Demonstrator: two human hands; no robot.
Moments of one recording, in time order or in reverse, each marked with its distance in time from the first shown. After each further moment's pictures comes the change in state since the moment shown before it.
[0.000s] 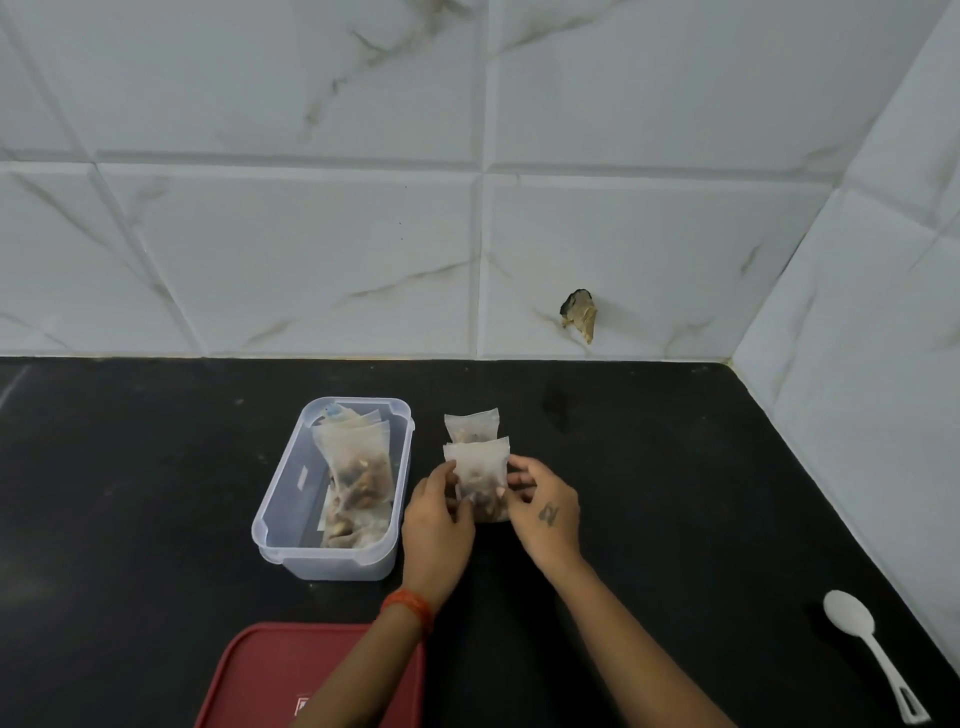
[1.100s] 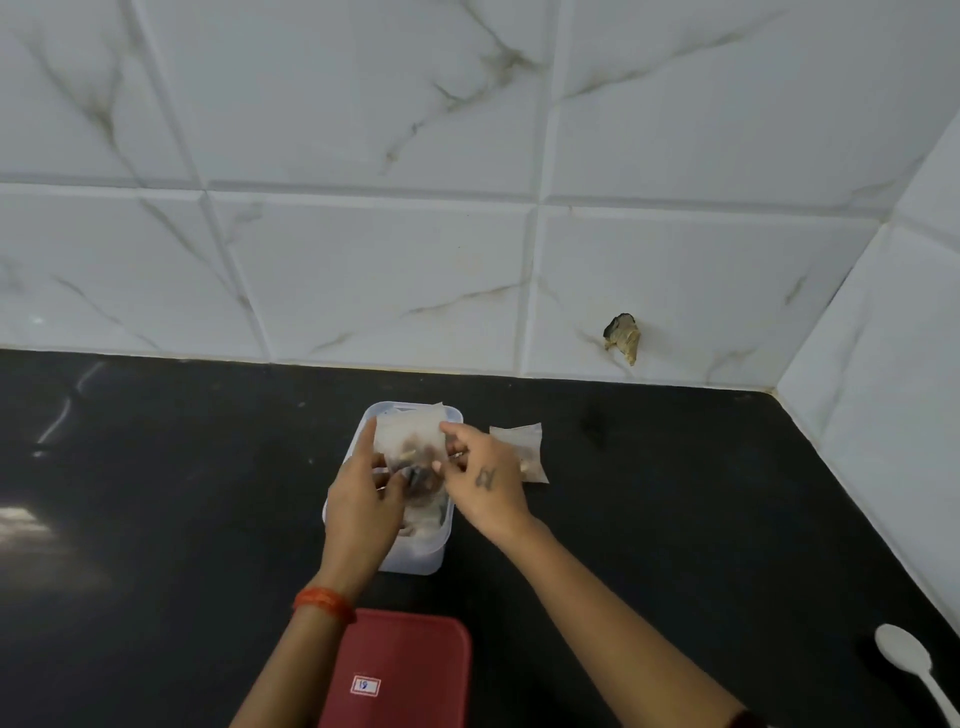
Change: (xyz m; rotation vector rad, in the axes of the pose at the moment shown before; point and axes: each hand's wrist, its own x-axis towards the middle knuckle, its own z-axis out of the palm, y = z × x) left_hand -0.009 0.021 -0.129 0.014 0.170 0.051; right_hand -0.022 -0.113 0.041 -0.078 -0.229 -0.308
